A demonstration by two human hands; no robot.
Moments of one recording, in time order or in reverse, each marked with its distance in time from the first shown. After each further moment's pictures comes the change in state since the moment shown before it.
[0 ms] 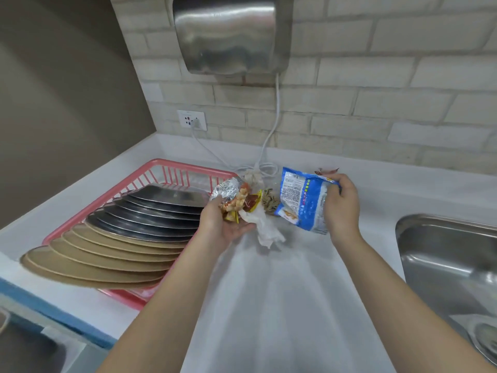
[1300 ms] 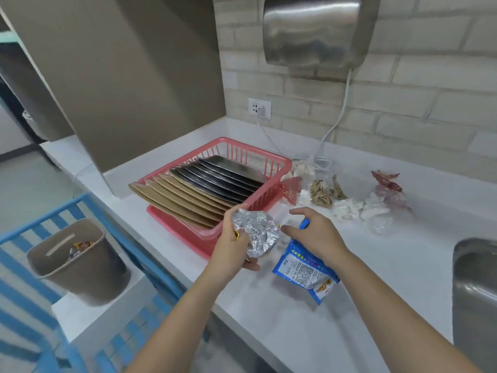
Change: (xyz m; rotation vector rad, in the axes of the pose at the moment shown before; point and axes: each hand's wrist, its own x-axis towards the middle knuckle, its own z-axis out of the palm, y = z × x) left_hand -0.132 -0.054 -0.071 0.592 0.144 0.429; right_hand -0.098 0.005 0.026 -0.544 -0.773 -0.078
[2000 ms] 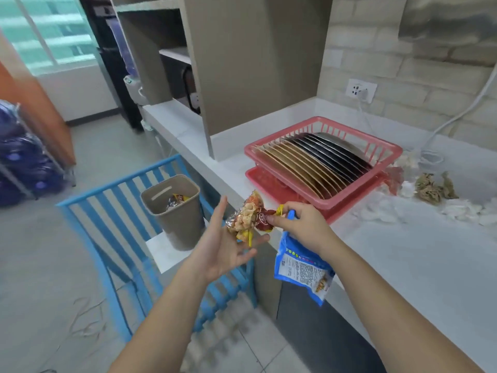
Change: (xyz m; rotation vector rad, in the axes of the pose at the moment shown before) left_hand -0.096 -0.046 -0.217 -0.749 -0.168 -0.352; right_hand -0.084 -0.149 0.162 0.315 -0.409 -0.259
